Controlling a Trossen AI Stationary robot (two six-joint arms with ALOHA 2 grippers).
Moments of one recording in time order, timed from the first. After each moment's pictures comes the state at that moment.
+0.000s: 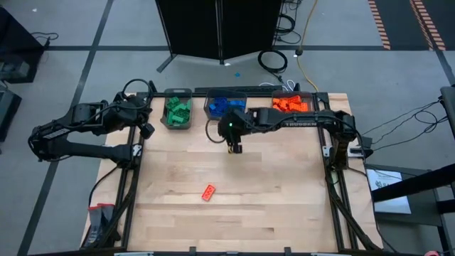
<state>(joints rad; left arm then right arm) 0.18 0.77 1.15 -1.24 -0.56 -0.25 -0.13 1.87 1.62 -0.66 0.13 -0.24</state>
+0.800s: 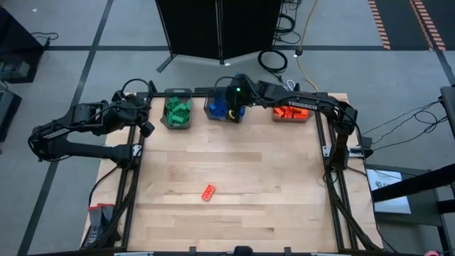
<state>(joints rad) 0.18 0.77 1.15 -1.24 -0.61 -0.25 -0.39 1.87 1.62 -0.47 0.07 -0.25</state>
